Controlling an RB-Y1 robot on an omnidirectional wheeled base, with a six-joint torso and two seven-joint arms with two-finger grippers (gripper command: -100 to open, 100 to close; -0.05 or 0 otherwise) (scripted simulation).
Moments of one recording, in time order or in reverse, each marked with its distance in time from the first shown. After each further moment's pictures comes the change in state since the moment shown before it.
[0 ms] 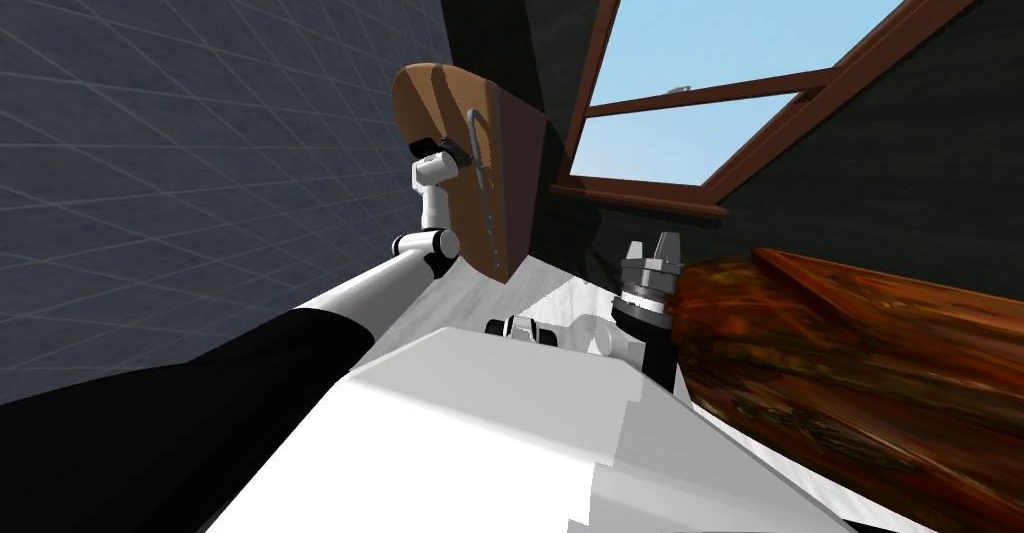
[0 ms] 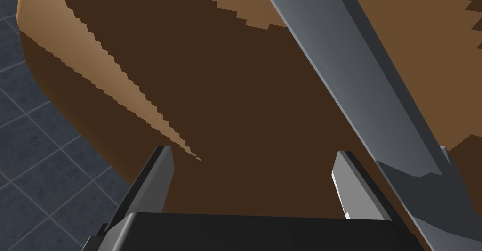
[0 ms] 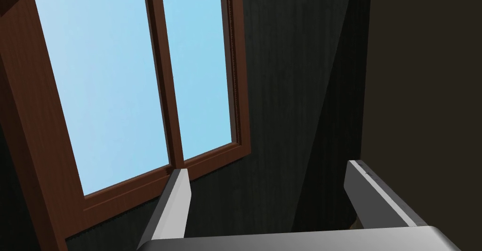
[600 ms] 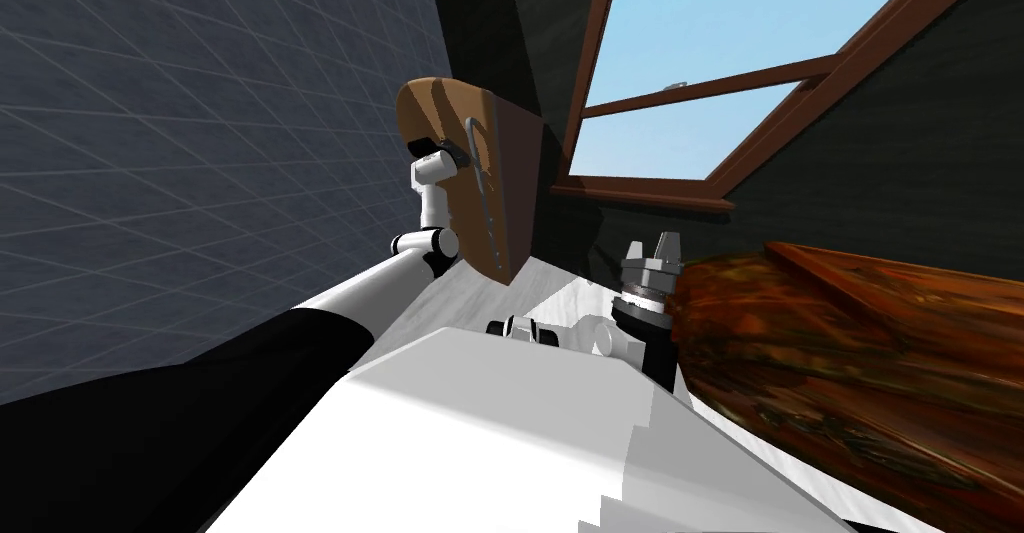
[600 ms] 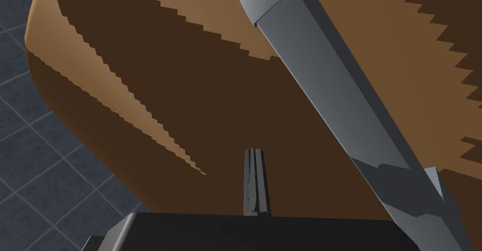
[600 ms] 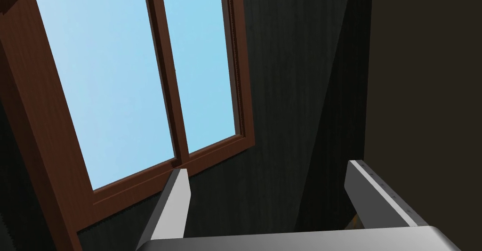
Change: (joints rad) left arm -0.010 0.005 0.013 0.016 0.015 0.017 0.001; right arm 0.000 0.000 0.000 0.000 0.000 0.000 0.000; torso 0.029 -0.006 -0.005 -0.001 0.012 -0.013
